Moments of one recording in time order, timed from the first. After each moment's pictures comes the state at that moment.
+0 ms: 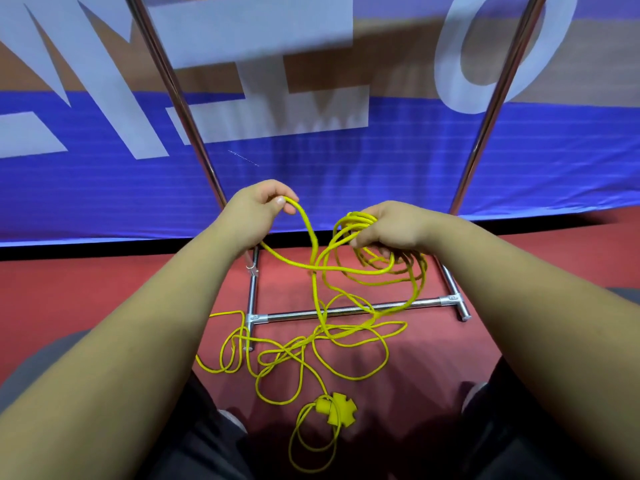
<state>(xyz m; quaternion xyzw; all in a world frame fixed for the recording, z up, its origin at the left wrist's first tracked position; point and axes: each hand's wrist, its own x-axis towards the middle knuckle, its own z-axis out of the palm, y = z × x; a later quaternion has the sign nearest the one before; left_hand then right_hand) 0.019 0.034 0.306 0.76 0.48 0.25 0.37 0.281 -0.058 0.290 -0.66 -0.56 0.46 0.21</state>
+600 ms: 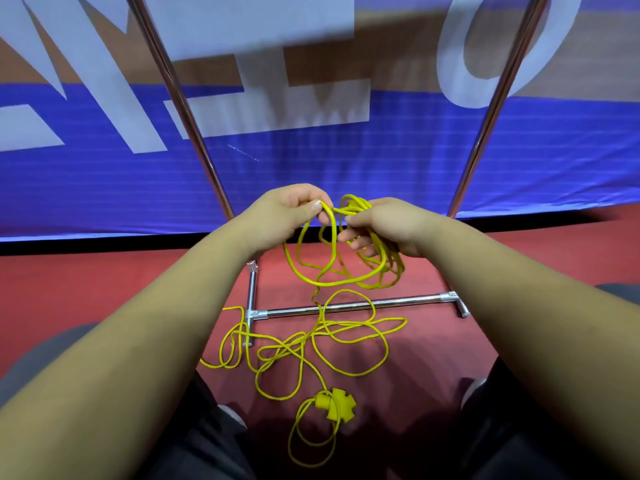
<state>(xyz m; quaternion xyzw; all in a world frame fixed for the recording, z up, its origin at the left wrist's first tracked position) 0.047 0.004 0.318 0.80 0.34 0.20 0.45 0.264 -0.054 0.283 -0.63 -0.40 0.58 0.33</state>
